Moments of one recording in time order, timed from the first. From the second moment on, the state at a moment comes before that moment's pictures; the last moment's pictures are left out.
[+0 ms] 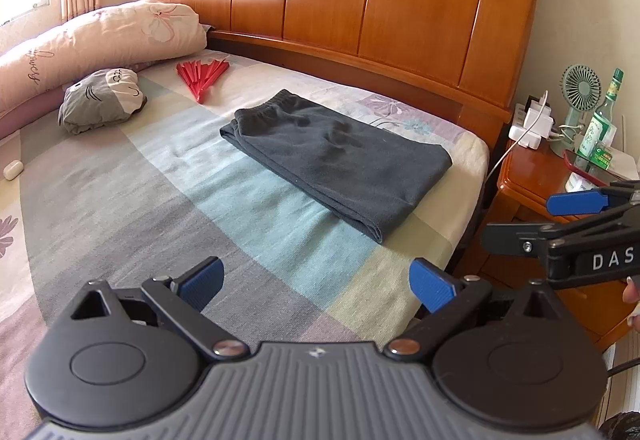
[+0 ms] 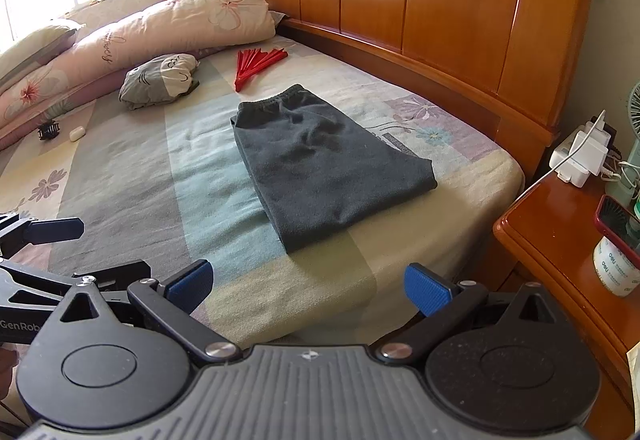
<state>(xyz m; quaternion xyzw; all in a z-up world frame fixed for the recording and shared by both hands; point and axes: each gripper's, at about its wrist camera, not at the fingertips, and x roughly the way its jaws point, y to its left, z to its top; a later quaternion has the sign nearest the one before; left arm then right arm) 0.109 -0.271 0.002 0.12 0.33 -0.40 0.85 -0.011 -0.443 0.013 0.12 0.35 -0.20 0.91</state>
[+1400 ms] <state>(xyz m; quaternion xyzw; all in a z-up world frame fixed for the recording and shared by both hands) 0.119 -0.267 -0.002 0.10 0.34 -0.38 0.85 0.001 -0.441 0.015 0.12 0.35 -0.17 0.91</state>
